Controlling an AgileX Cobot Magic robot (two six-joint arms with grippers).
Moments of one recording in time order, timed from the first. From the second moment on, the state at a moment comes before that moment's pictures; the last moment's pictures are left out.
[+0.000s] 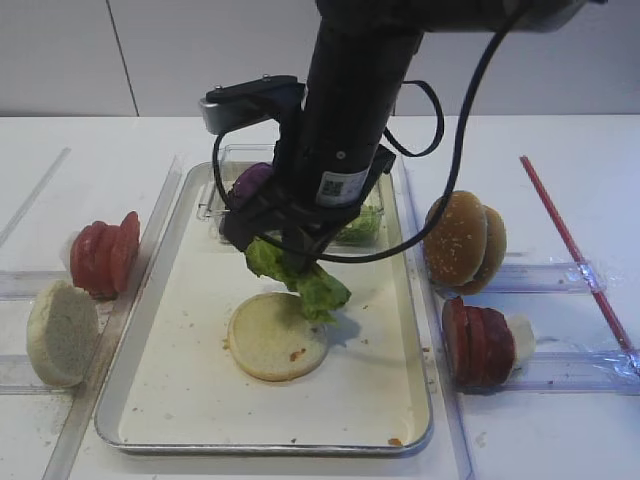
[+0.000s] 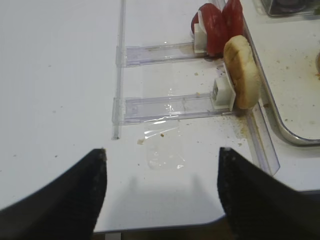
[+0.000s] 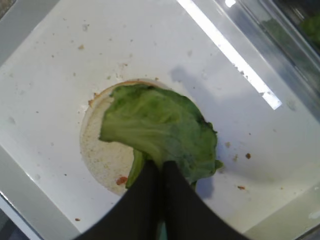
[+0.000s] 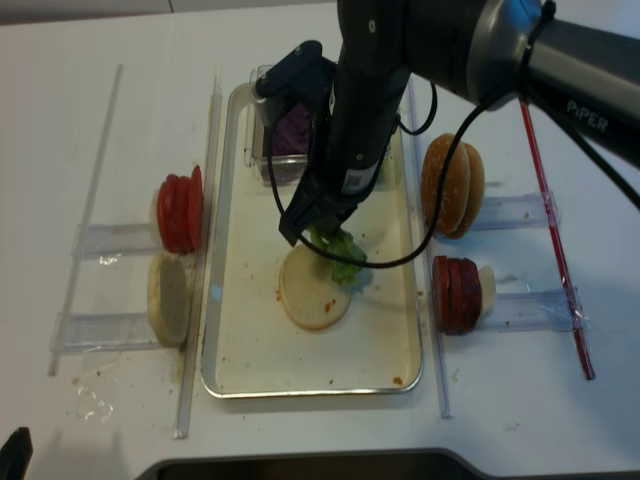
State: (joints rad) left arm -0.03 -0.02 -0.49 0.09 1.19 -0.07; right arm 0.68 1.91 -1.58 0.25 1.12 -0.21
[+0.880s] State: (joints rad) left arm -0.03 -0.02 -0.49 0.09 1.19 -0.07; right arm 0.72 1.97 -1.58 0.34 1.12 -0.20
